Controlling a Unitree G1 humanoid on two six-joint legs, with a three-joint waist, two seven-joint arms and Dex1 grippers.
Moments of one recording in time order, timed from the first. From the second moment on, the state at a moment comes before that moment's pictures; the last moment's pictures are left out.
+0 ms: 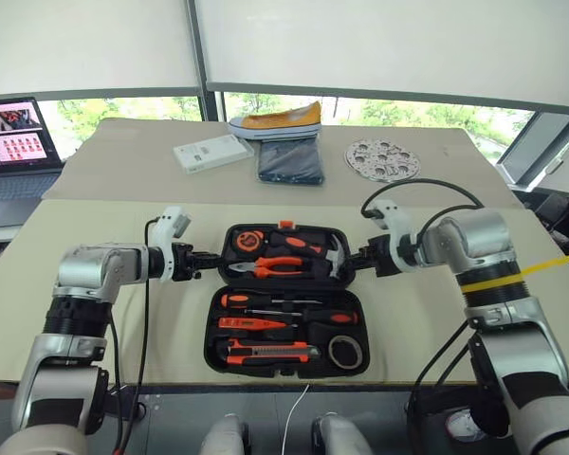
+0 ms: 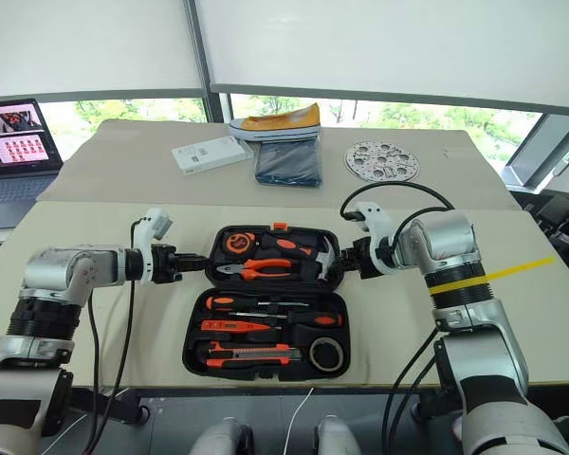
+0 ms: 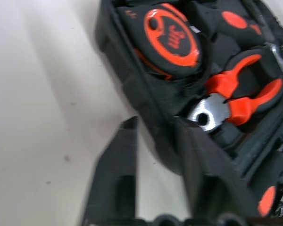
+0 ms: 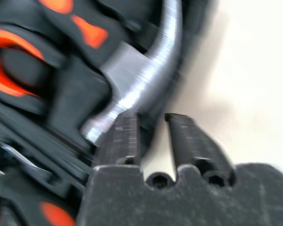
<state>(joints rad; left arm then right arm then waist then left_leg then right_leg) -0.71 0.65 0.00 0.33 -0.47 1.02 -0.86 -0.93 -0.56 0.13 0.30 0.39 1.41 0.65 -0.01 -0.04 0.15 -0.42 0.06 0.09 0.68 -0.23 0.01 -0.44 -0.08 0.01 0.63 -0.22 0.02</state>
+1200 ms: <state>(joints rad) -0.25 0.61 0.11 0.52 -0.19 -0.69 -1.02 -0.25 -0.75 0.13 0.34 -0.27 -0.68 0.51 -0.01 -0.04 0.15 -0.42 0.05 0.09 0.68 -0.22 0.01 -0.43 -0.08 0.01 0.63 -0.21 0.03</state>
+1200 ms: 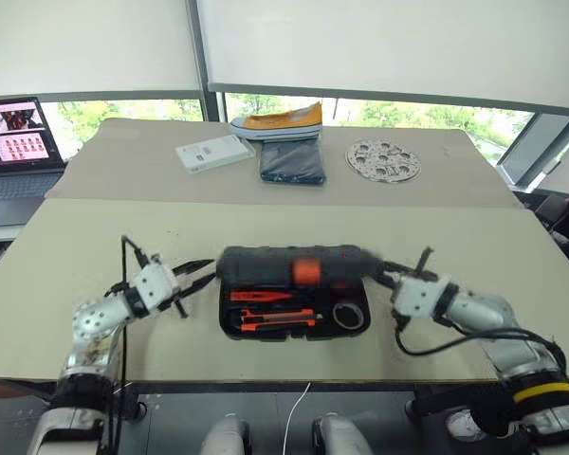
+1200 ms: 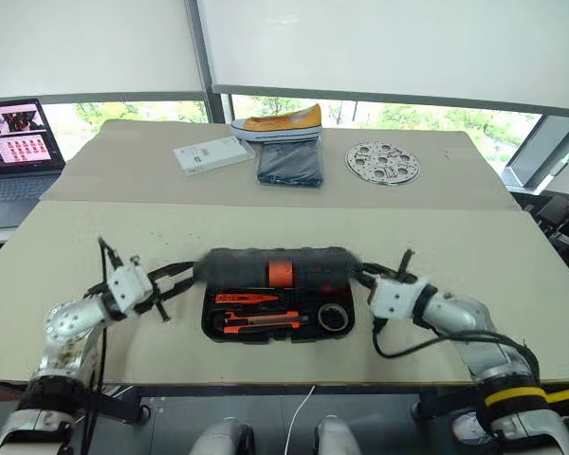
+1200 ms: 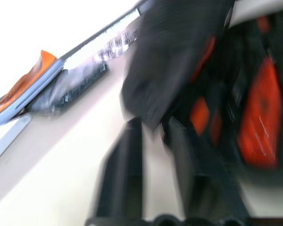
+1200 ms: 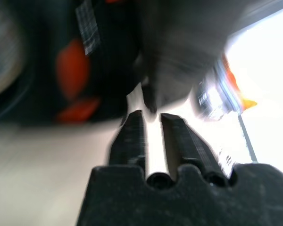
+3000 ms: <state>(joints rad) -0.54 0.50 -0.06 0.12 -0.41 0.26 -1.22 -0.12 -0.64 0.06 -0.01 0.24 -0.03 0.89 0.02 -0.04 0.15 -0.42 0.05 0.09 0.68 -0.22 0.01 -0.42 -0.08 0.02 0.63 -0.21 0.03</state>
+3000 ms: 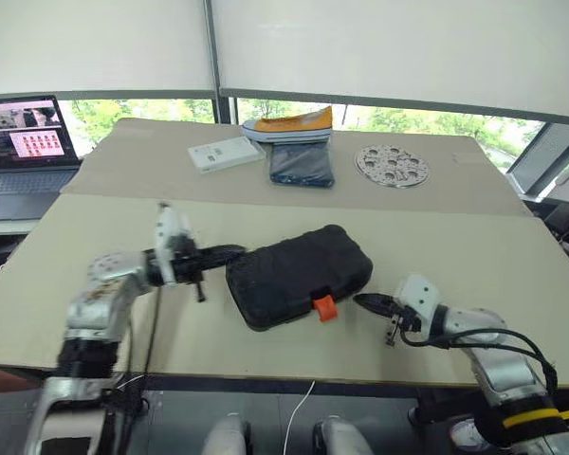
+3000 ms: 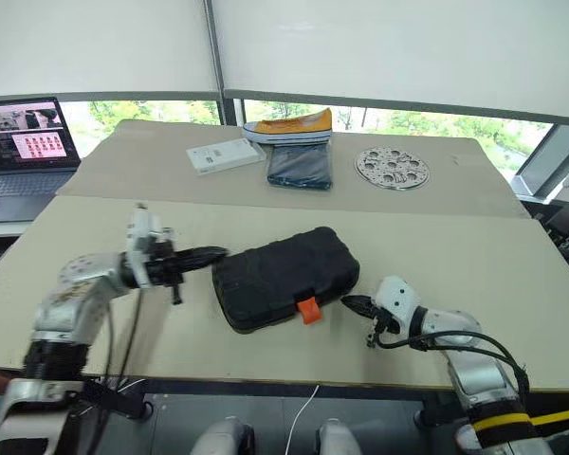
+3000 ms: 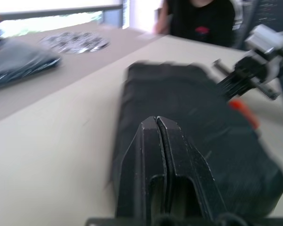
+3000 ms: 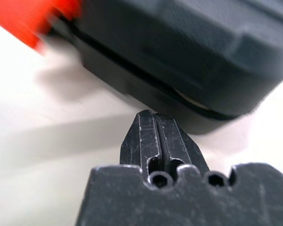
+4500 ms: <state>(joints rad) -0.61 0.44 -0.28 0.17 -0.11 0.28 -1.06 -0.13 -0.38 0.25 -0.08 0.08 0.14 0.73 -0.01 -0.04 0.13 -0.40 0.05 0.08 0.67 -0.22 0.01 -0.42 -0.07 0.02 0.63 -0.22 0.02</state>
